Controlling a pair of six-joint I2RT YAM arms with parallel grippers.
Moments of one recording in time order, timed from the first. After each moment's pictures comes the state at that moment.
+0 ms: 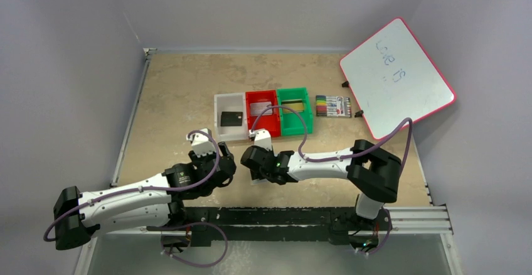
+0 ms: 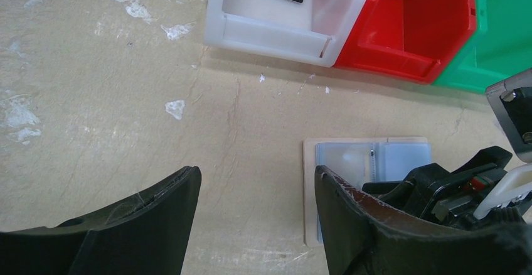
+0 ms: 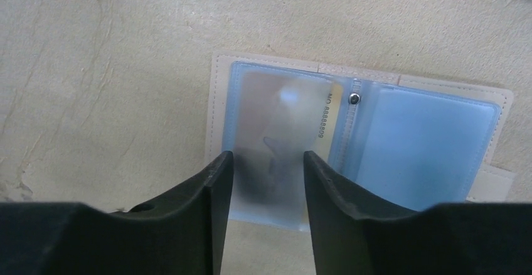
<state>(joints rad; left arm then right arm) -1.15 0.83 0.55 -0.65 -0.86 -1.19 1.22 1.72 0.98 -0.29 0.47 0.82</state>
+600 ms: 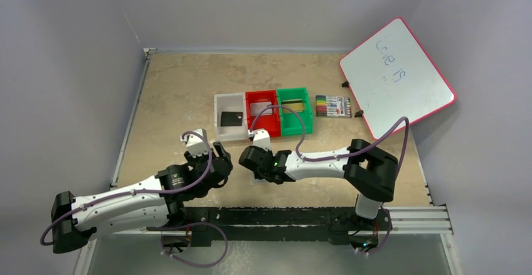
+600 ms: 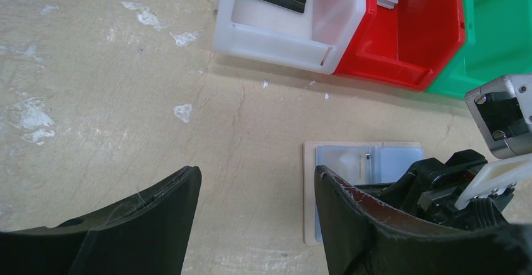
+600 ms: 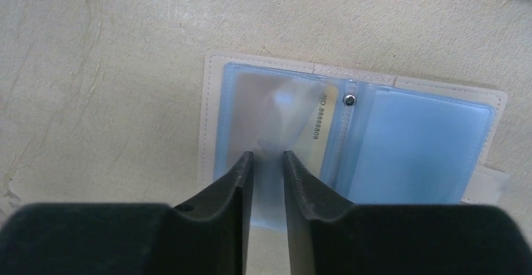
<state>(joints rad) -1.15 0.76 0.55 -0.69 -0.87 -1.20 1.22 1.74 1.01 -0.32 0.48 0.81</state>
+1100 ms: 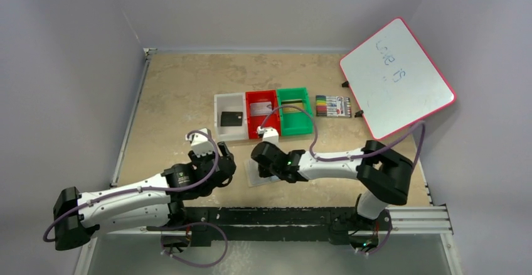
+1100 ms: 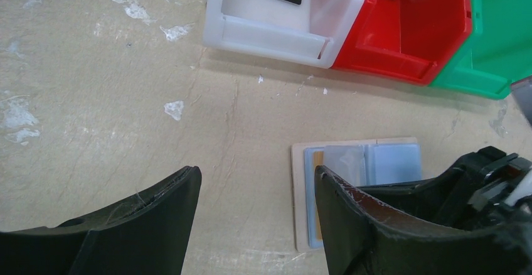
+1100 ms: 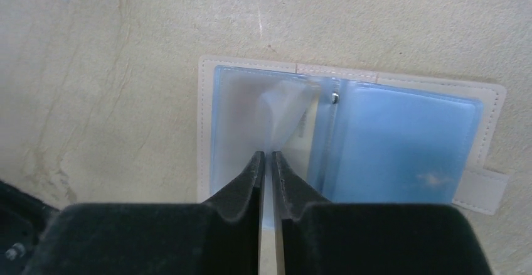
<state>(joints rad) -1.15 0.82 0.55 -0.65 -0.86 -1.19 1.17 1.67 0.91 -0.19 0.39 0.83</state>
